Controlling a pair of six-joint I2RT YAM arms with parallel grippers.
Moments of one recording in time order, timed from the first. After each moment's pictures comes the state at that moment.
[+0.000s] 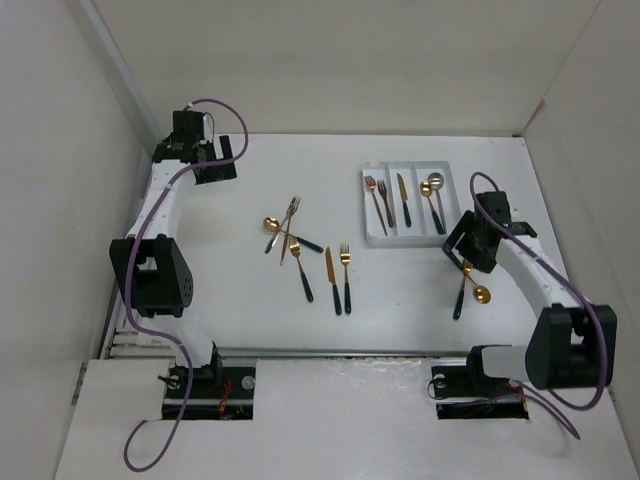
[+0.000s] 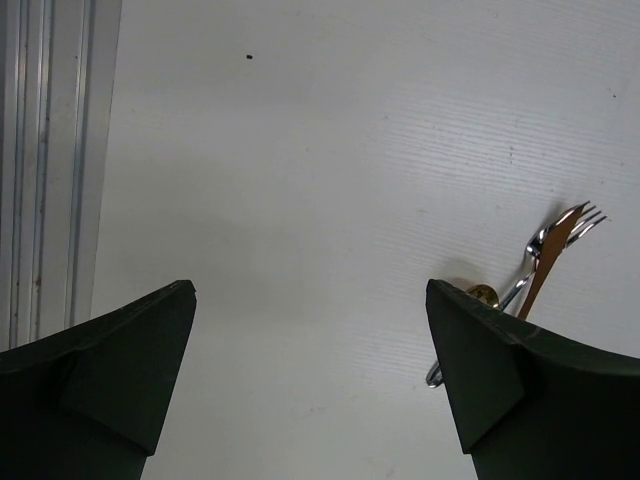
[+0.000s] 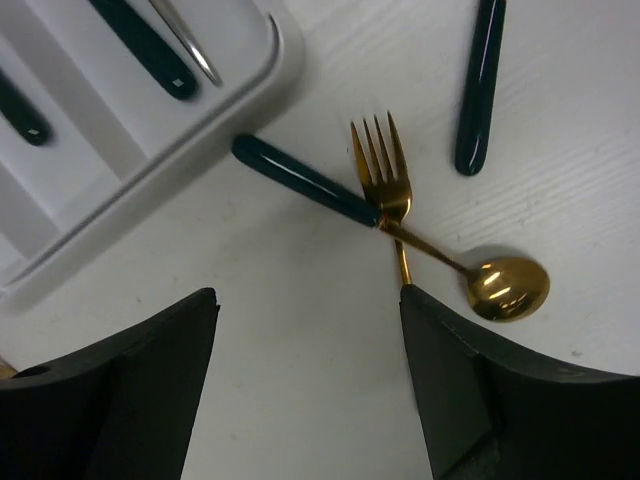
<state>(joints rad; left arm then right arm) 0.00 1.76 1.65 -0.74 -0.09 -0.16 0.02 1.24 0.88 -0.63 0.19 0.60</state>
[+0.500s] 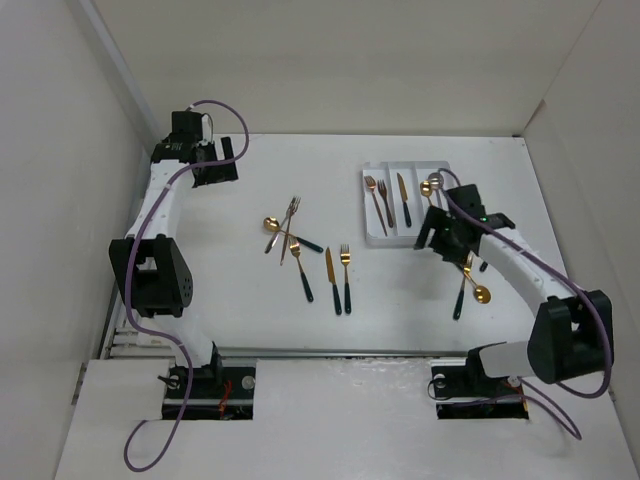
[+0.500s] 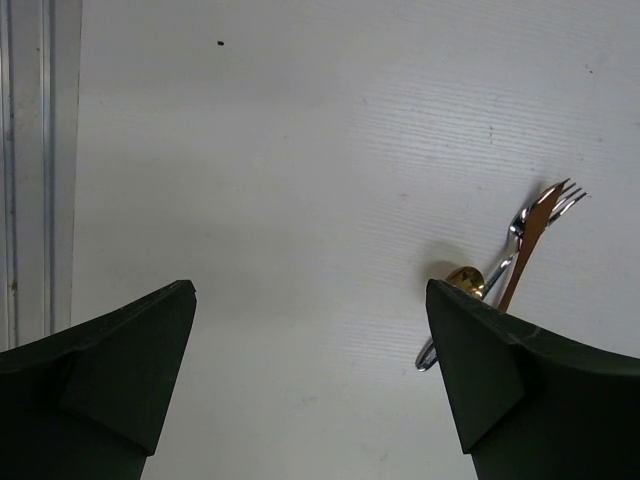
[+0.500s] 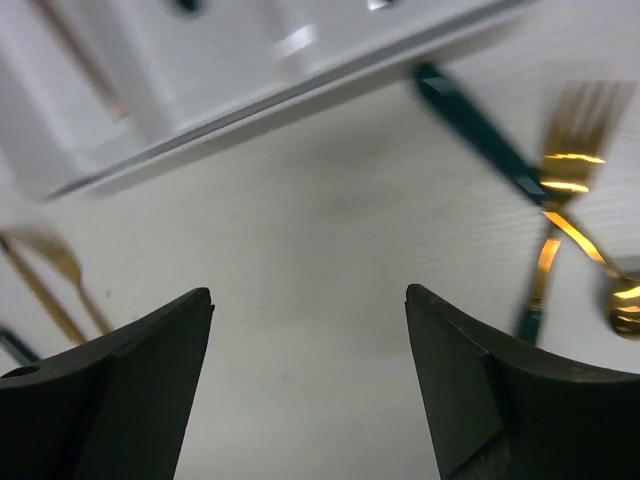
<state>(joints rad) 0.01 1.76 1.65 -0.75 -0.03 -0.15 0.14 1.34 0.93 -0.65 0.02 0.60</state>
